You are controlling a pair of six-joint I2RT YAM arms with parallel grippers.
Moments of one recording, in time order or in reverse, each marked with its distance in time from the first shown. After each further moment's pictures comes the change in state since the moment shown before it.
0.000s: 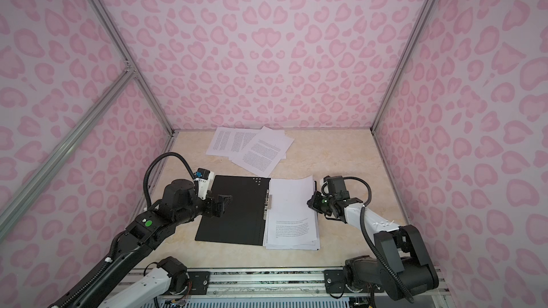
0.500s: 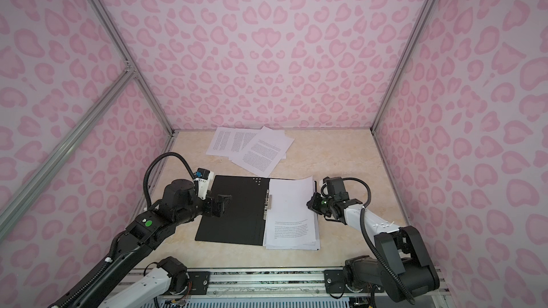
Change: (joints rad) left arm 0.000 0.000 0.000 0.000 -0.008 0.000; right arm 0.012 -0.015 -0.013 -0.003 0.008 0.003
